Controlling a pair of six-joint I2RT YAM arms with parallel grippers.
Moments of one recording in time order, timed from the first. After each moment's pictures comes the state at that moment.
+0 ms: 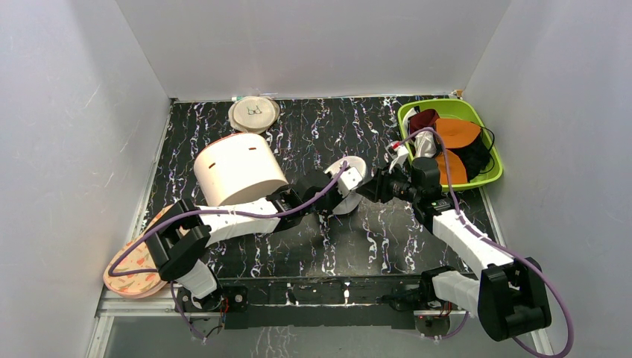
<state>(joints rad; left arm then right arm) -0.99 1.59 0.92 0.23 -0.04 0.20 0.23 1.09 0.54 0.13 -0.64 0.28</state>
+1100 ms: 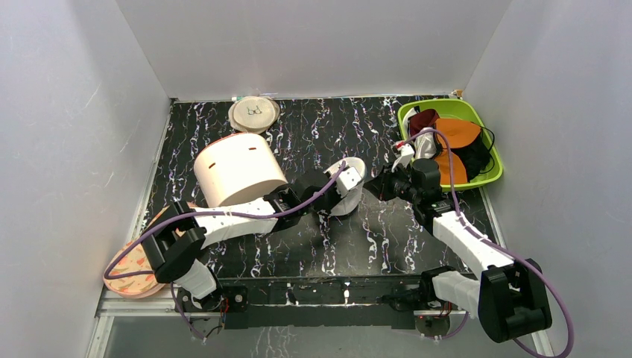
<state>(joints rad) -0.99 1.56 0.92 0.19 -0.04 0.21 0.23 1.08 0.53 0.14 -0.47 0.28</state>
